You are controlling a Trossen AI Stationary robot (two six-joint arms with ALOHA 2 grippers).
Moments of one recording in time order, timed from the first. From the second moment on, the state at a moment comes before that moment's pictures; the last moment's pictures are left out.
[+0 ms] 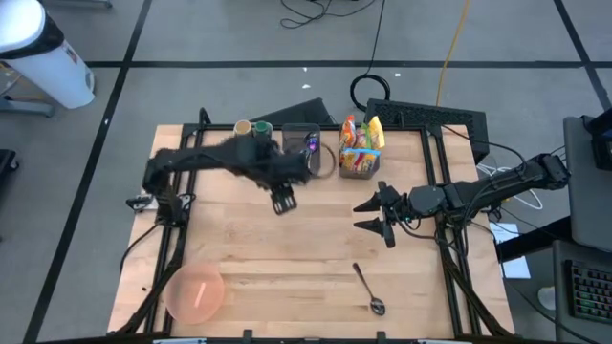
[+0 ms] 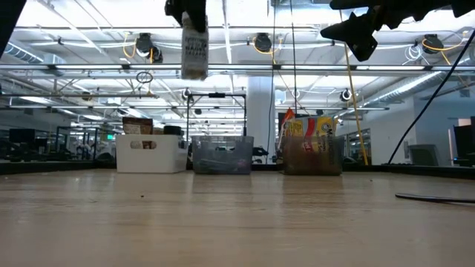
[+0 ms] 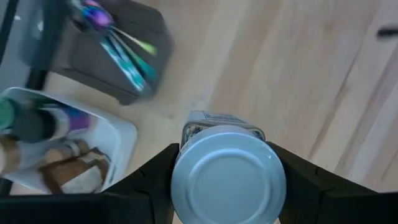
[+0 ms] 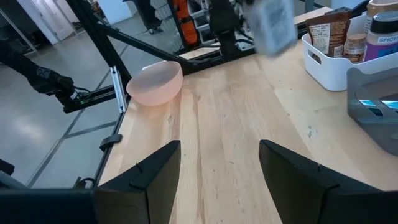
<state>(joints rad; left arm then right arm) -0.01 1.86 2.08 -1.57 -0.16 -0.38 0.24 0.92 0.59 0.07 0.16 0.41</state>
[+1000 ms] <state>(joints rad) 0.40 1.62 1.76 -1.54 -0.23 -0.48 0.24 0.92 0.59 0.07 0.40 0.46</state>
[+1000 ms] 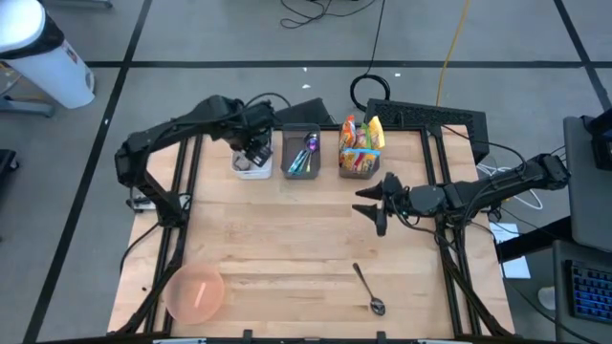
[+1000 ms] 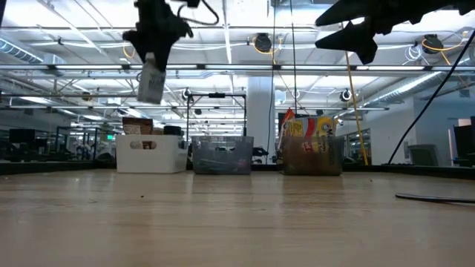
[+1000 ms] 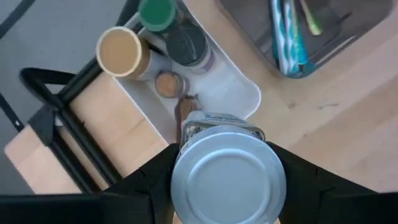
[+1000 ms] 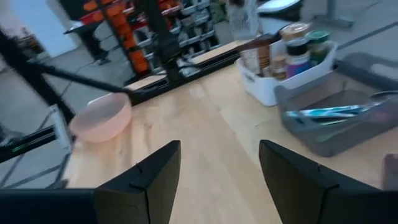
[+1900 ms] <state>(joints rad) 0.56 1.62 1.44 -1.16 -0.12 -0.17 0.10 0.97 0.59 0.12 0.51 0.57</state>
